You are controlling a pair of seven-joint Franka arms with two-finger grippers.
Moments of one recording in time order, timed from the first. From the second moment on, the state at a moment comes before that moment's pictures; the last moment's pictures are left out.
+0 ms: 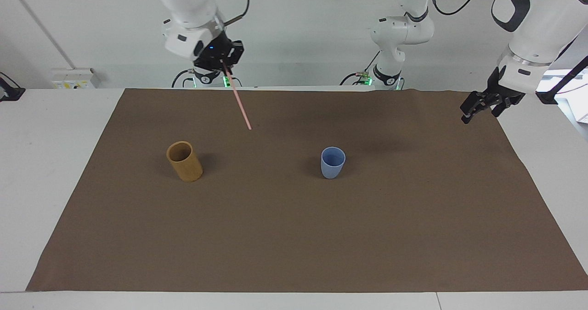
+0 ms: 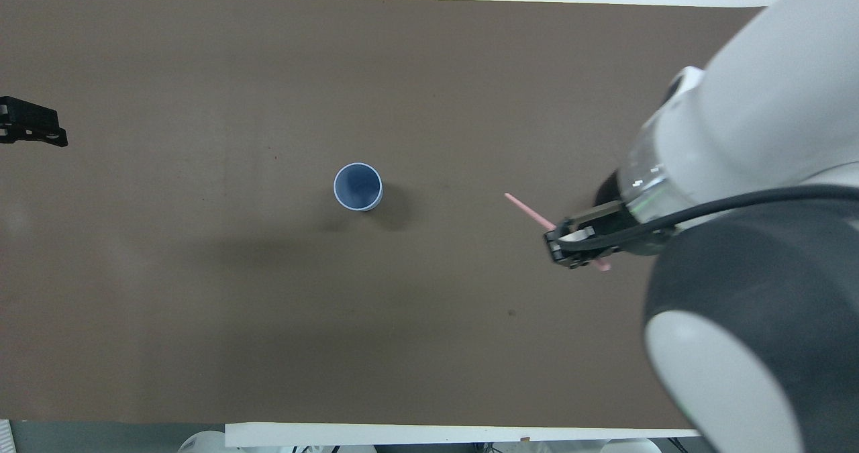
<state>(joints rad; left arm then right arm) -0.07 -0.05 0.02 -1.70 0.03 1.68 -0.17 0.50 0.04 -0.06 -1.47 0.24 1.31 0.22</state>
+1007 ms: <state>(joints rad) -0.07 -0.05 0.02 -1.70 0.03 1.68 -0.17 0.72 0.29 -0.05 -1.45 0.26 1.72 0.36</state>
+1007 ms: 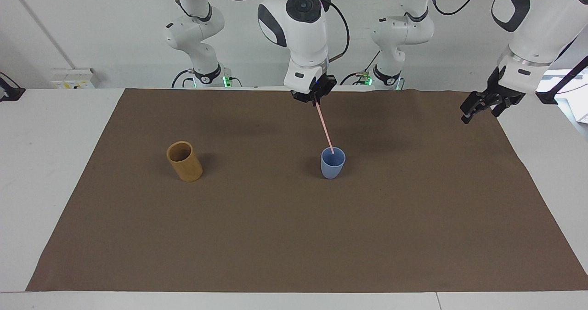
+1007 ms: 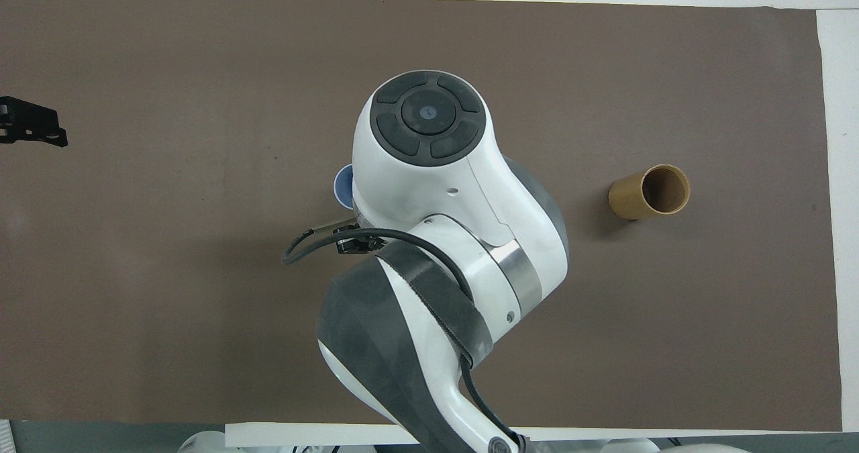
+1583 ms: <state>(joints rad) -0.07 -0.05 0.02 -1.70 0.03 1.68 -0.17 0.72 0.33 -0.05 -1.48 0.26 1.73 0.36</state>
